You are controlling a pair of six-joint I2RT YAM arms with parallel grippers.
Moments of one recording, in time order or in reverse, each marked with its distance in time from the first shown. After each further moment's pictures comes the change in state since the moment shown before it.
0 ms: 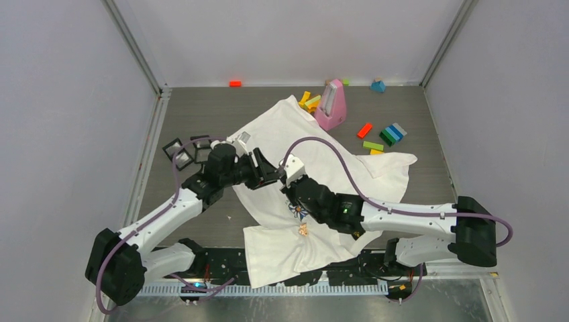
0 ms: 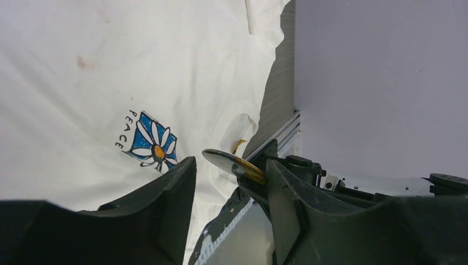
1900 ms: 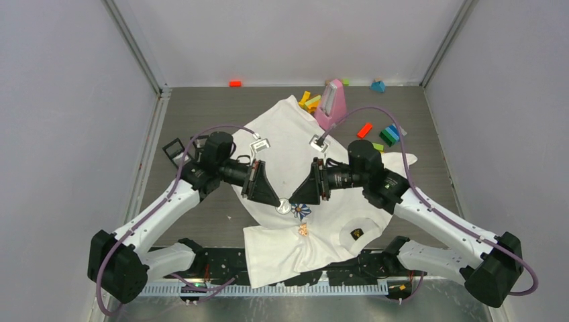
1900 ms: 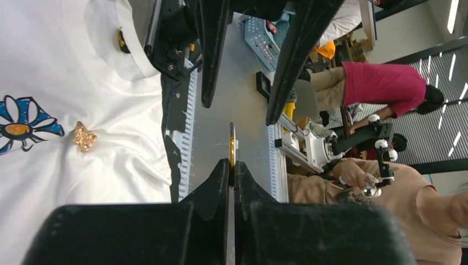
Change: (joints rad) left arm 0.053 0.030 0.160 -0.193 0.830 0.556; right arm -0.504 -0.247 0.008 -0.159 -1.329 0.498
